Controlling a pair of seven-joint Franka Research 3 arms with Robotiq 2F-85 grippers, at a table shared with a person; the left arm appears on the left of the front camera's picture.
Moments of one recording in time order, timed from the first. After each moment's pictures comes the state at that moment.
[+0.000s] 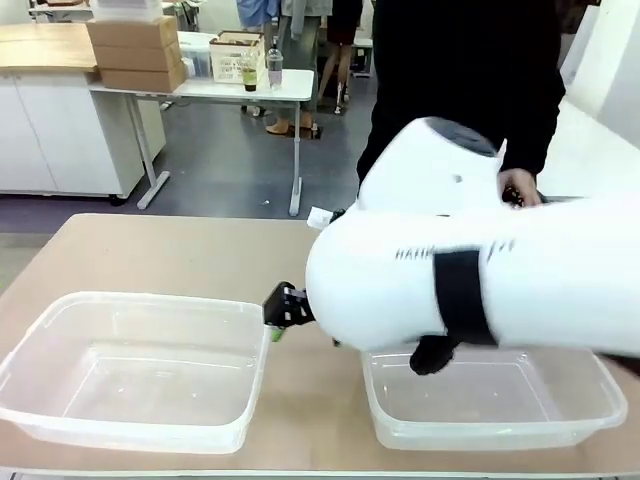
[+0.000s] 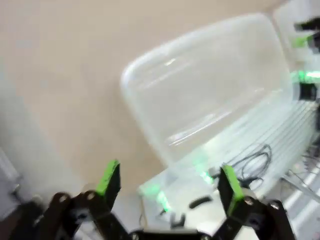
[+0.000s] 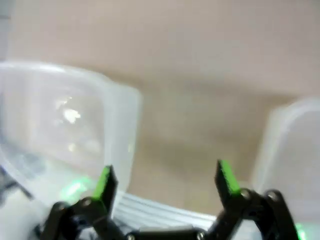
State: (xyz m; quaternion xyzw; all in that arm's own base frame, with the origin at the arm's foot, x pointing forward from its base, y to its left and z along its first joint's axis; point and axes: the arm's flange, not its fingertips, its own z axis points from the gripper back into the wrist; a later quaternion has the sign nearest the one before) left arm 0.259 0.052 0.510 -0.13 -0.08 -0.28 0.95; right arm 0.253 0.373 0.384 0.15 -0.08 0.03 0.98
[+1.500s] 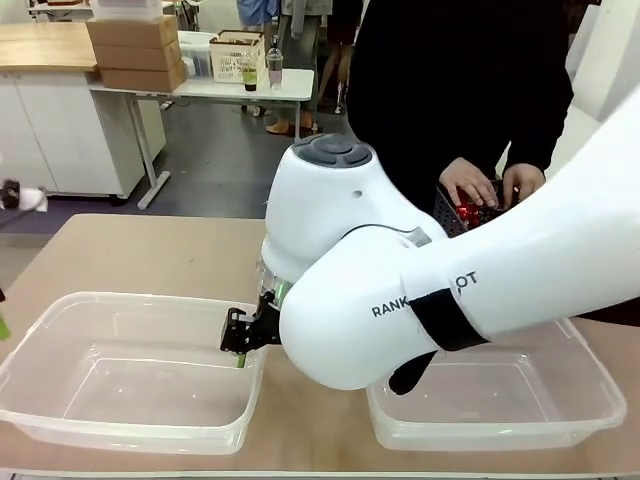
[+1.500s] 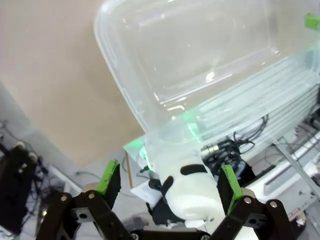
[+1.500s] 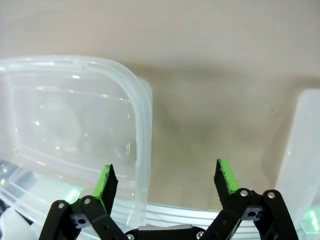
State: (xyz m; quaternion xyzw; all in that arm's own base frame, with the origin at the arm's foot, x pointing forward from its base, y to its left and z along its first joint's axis) left arm 0.269 0.016 0.457 -0.12 0.10 -0.25 0.95; right arm 0.245 0.442 0.360 0.09 -0.05 0.02 0.99
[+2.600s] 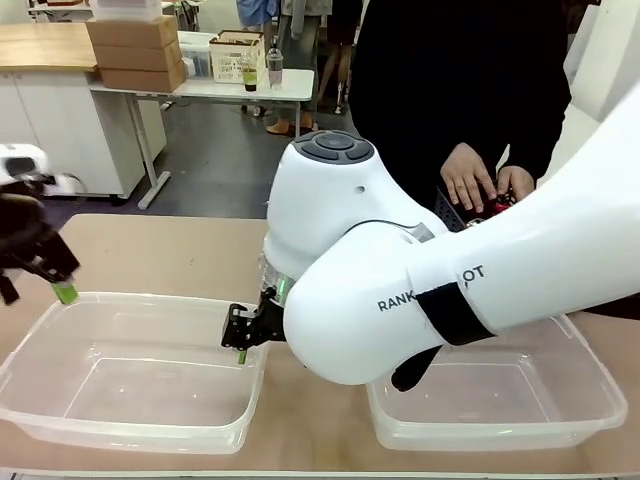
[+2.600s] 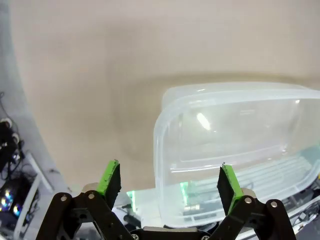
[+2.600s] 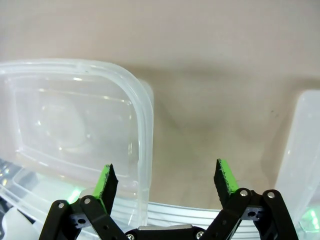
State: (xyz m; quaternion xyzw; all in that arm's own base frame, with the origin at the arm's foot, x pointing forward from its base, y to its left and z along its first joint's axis) left arm 0.339 0.006 0.419 -0.08 0.05 -0.09 0.99; right arm 0.247 0.440 0.365 0.10 -0.05 0.02 0.99
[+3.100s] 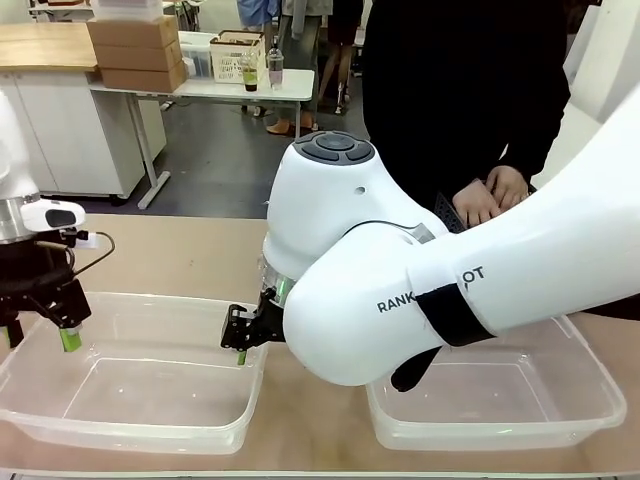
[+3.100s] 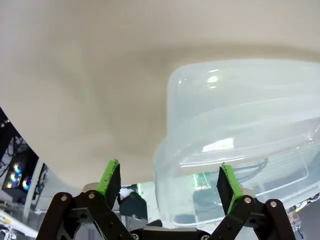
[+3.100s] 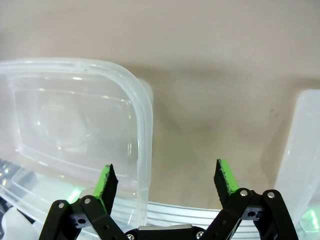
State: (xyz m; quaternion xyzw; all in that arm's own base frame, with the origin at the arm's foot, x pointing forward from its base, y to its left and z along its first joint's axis) left arm 0.342 -0.003 0.355 -0.06 0.16 -0.11 0.98; right arm 0.247 0.439 0.365 0.10 -0.05 0.02 0.99
